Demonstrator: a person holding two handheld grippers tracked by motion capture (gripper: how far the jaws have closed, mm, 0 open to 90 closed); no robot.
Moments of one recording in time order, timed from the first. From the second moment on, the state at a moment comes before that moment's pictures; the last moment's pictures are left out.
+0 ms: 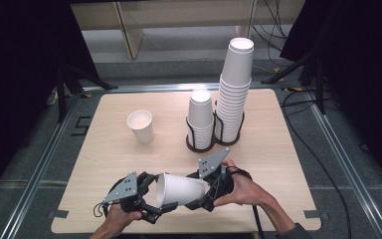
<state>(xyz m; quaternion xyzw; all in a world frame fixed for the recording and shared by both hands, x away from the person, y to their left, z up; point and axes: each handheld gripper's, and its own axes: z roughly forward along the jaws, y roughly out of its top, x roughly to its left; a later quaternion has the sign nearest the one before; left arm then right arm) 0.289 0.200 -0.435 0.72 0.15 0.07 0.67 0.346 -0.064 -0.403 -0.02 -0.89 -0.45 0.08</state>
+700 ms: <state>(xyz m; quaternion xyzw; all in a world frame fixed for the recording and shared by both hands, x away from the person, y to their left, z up) 0.293 0.200 -0.434 0.79 0.19 0.12 0.57 0.343 -0.077 -0.381 -0.03 -0.92 -0.39 -0.04</state>
